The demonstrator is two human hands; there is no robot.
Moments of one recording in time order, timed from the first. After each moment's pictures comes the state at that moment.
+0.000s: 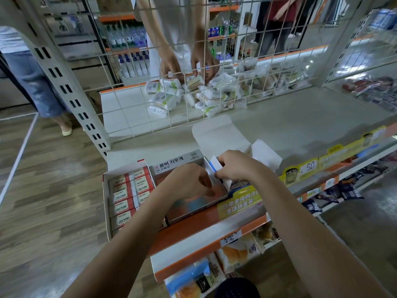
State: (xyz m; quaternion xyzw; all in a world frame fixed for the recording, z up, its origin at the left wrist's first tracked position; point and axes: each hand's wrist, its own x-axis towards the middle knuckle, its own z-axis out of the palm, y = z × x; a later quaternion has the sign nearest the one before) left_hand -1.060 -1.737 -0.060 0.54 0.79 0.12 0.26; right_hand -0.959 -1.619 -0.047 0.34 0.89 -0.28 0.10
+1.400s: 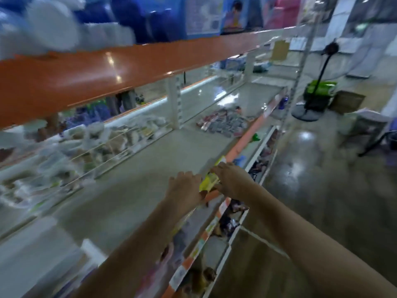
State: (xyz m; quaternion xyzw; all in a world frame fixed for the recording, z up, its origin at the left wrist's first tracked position) left_hand -0.824 -1.416 -0.038 0.73 0.69 0.00 0.01; right_hand -0.678 -1.355 -0.040 0.47 0.88 0.00 0.01
